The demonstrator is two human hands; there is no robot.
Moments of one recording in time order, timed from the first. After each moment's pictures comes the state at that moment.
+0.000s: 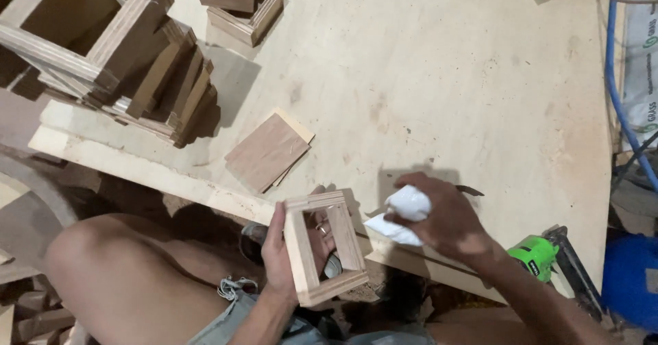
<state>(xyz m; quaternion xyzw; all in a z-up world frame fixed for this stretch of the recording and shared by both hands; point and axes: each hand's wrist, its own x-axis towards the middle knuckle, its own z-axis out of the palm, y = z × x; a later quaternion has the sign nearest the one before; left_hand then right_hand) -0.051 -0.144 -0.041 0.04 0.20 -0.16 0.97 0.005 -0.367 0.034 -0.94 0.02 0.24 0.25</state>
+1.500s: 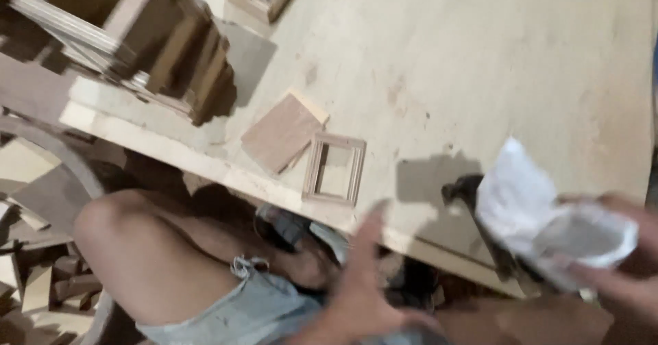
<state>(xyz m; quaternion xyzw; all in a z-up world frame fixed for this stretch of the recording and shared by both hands) -0.091 -0.177 0.055 0.71 0.12 -0.32 0.62 -0.060 -0.519 0.096 -0.92 -0.01 0.05 0.38</state>
